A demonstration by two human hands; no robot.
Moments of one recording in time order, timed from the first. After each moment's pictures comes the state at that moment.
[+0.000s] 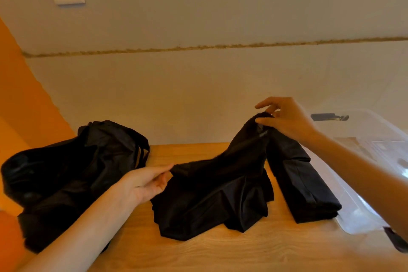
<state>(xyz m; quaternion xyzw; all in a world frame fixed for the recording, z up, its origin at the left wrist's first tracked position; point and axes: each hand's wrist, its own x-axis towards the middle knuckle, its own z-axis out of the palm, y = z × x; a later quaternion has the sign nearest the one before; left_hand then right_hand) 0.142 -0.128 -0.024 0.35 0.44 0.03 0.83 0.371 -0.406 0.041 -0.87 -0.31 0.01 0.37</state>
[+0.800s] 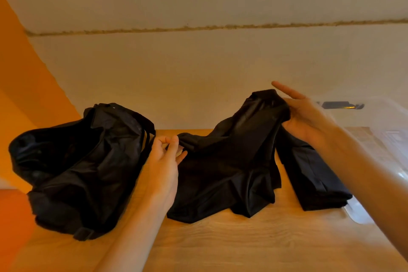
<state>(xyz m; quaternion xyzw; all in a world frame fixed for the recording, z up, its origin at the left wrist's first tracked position) 0.137 -0.182 -0.043 0.56 0.27 0.29 0.73 0.340 -0.399 0.038 -0.50 -0.10 0.28 0.81</state>
